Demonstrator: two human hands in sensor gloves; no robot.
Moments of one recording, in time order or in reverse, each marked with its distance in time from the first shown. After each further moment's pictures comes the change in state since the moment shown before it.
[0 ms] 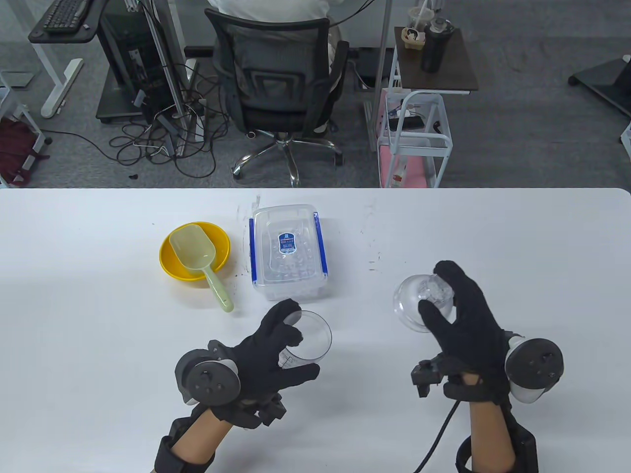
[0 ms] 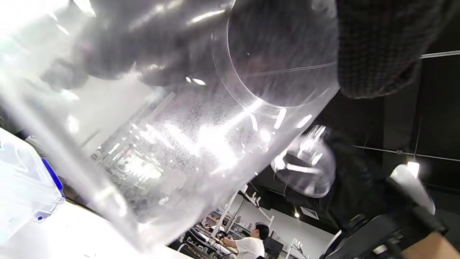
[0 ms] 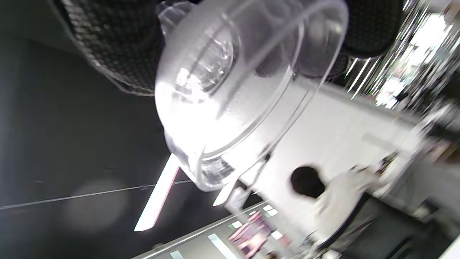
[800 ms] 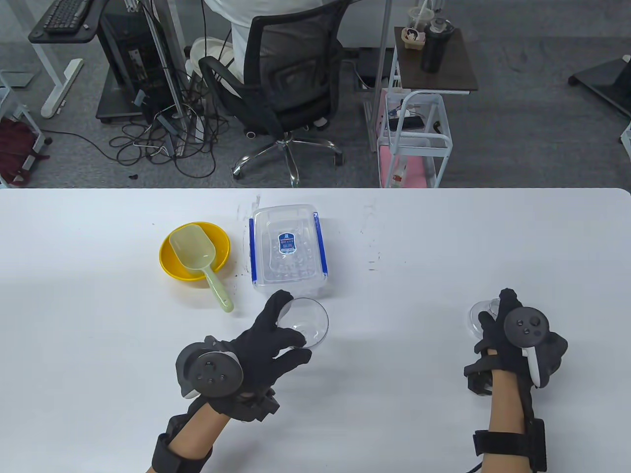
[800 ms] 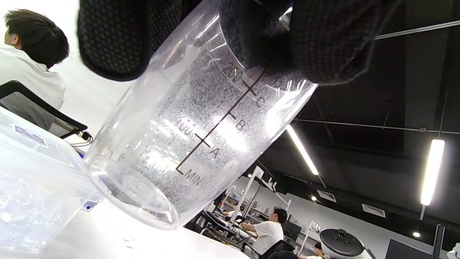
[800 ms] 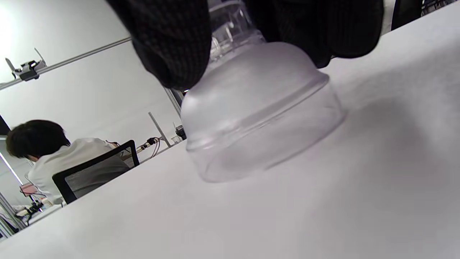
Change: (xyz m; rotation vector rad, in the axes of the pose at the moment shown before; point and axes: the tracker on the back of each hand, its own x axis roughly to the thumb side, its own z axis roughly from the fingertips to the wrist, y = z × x) left_hand -0.010 -0.002 -0.002 -0.072 0.044 -0.076; right_hand -0.174 -0.009 0.021 0.110 0.576 0.754
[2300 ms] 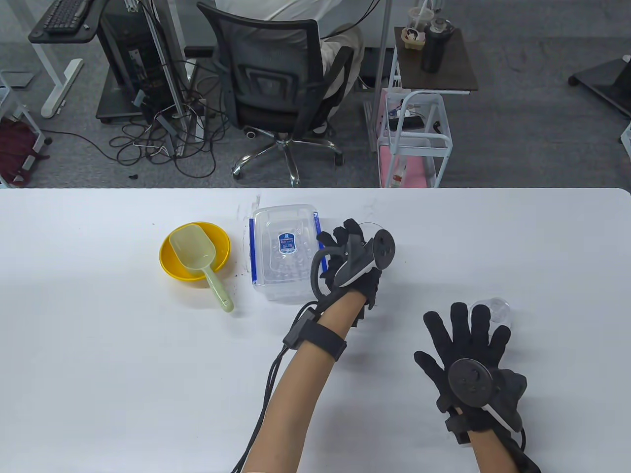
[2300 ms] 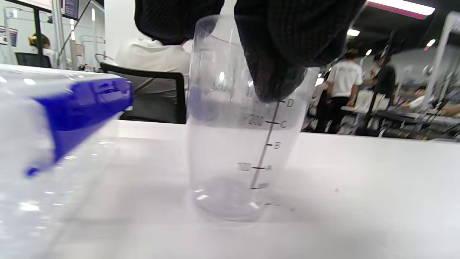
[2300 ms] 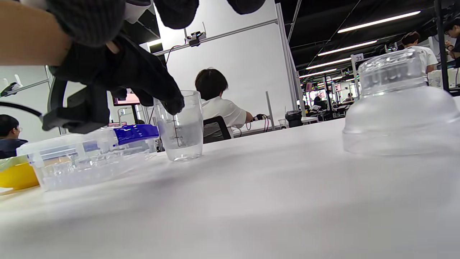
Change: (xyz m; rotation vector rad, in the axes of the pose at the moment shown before) left_hand -0.042 -0.161 -0.217 -0.398 0.589 -0.603; right_hand 0.065 -0.010 0.111 0.092 -0.553 0.139
